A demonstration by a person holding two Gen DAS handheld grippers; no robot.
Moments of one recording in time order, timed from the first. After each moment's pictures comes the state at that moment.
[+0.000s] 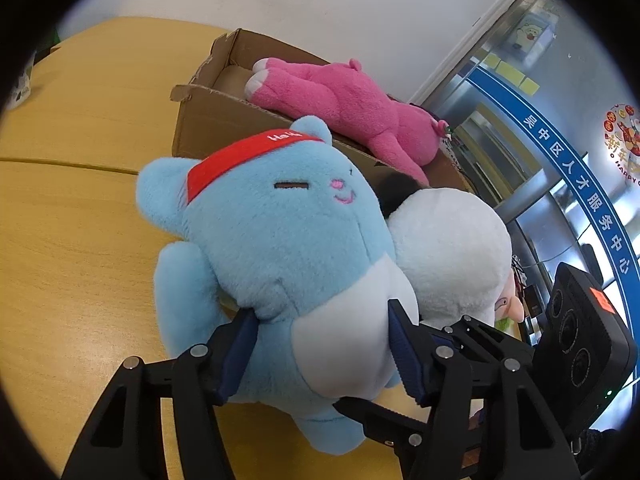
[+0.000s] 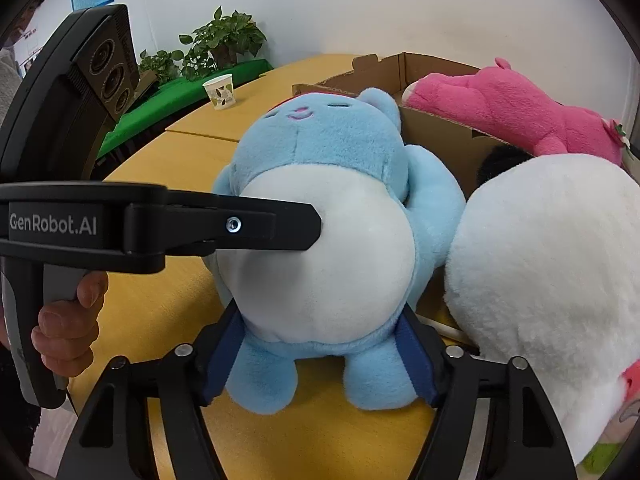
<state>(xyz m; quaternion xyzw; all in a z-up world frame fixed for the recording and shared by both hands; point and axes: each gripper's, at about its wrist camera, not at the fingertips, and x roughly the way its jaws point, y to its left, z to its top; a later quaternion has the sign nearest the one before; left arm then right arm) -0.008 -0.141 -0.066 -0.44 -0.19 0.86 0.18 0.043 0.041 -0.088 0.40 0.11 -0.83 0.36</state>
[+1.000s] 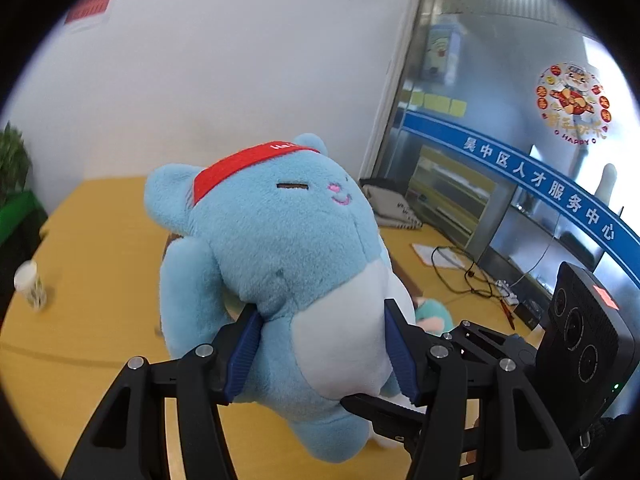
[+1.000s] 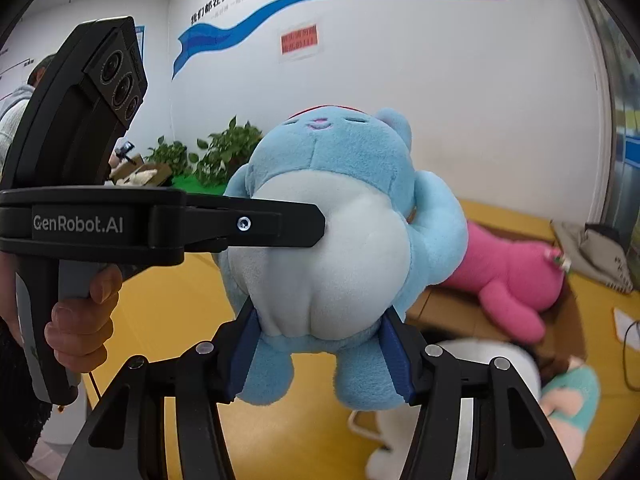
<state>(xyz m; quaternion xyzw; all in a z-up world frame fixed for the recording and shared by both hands) -0.004 -0.097 0.128 -0.26 -0.05 0.94 0.21 0.066 0.081 0.054 0.20 0.06 -0.90 0.37</state>
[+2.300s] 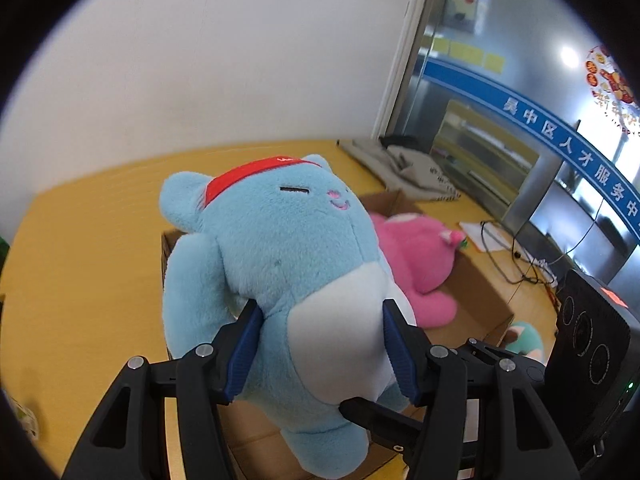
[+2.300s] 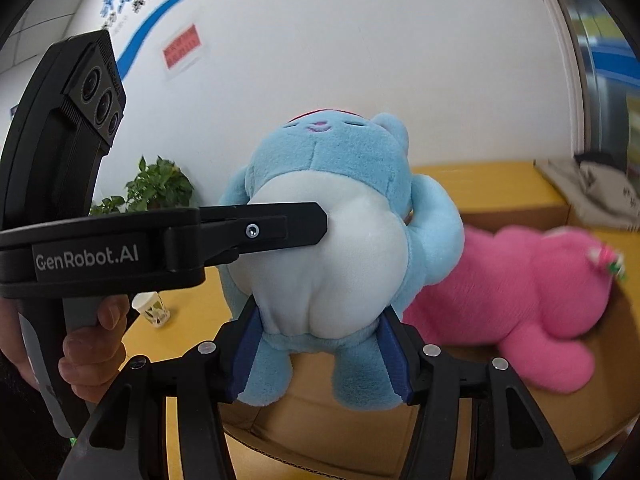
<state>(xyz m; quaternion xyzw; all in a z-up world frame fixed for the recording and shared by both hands) -0.238 -0.138 0.054 -0.39 -0.02 0.89 0.25 -0.152 0.008 0.019 0.31 -0.07 -0.91 0.27</state>
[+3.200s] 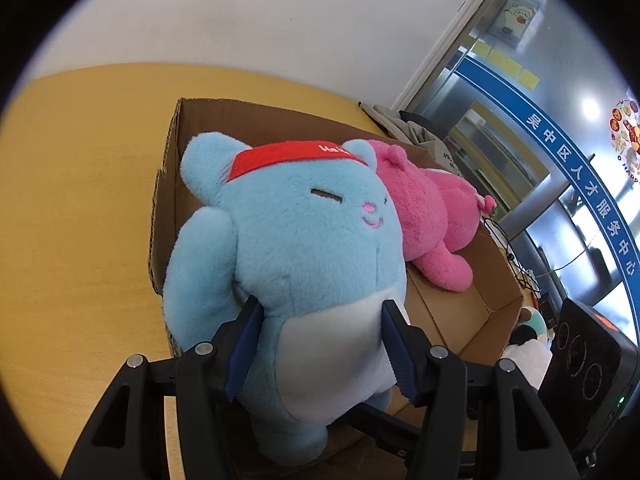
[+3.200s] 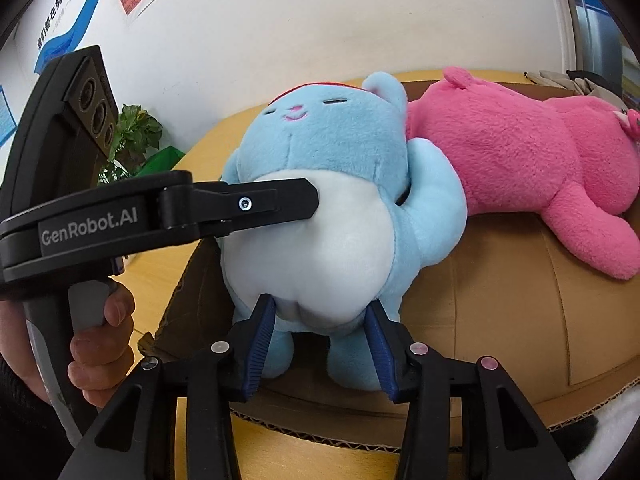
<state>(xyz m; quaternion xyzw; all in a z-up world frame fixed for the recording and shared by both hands) -0.239 -0.179 -0.032 -0.43 -0.13 0.85 0.27 -0.132 -0.009 -0.058 0.41 -0.06 -0.88 0.24</state>
